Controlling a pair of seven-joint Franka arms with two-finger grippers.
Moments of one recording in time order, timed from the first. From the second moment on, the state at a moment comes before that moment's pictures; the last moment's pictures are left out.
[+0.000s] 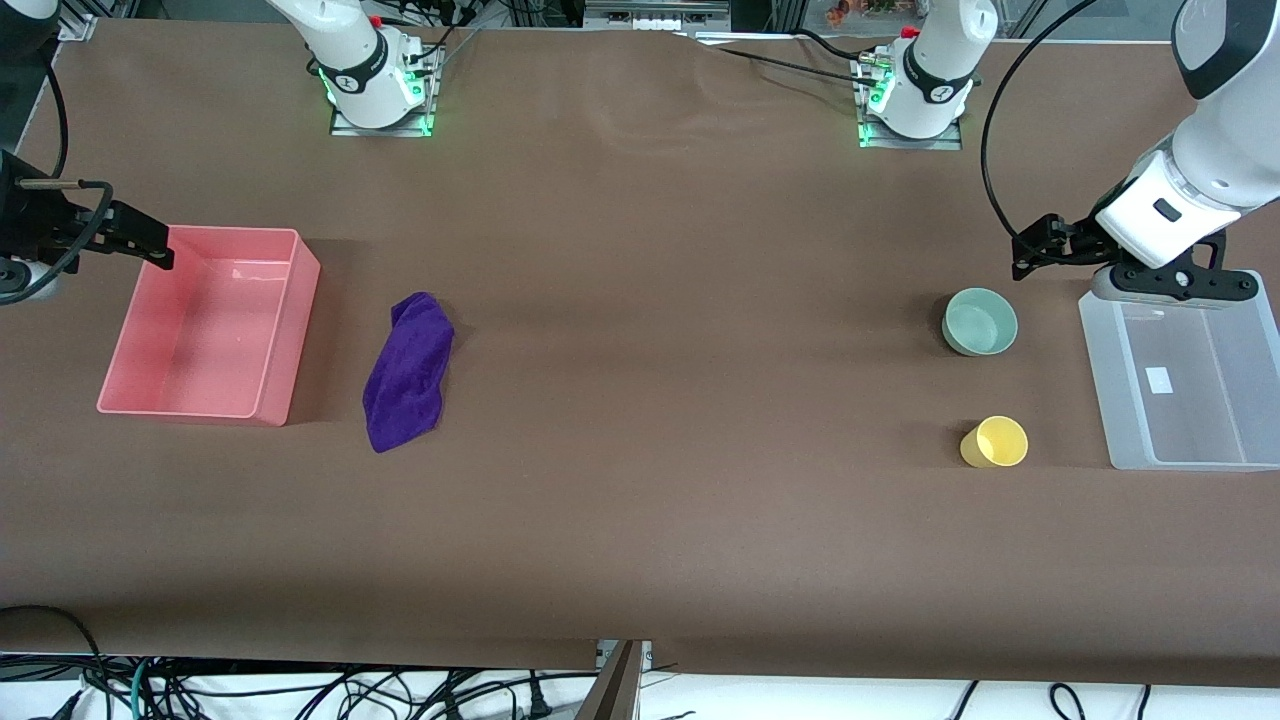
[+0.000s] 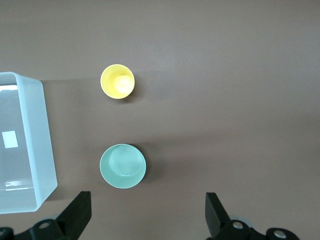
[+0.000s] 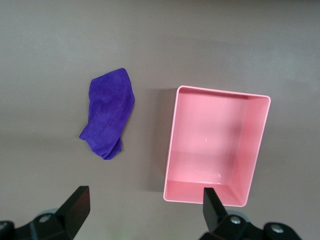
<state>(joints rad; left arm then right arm) -0.05 -0.02 -0.02 -1.77 -0.01 1.73 -0.01 0.02 0.15 0.01 -1.38 -0.05 1.47 -0.05</state>
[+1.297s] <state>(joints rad) -0.02 0.10 0.12 -1.92 0.08 1.83 0.25 0.02 0.28 0.01 -1.40 -0.11 1.51 -0.05</state>
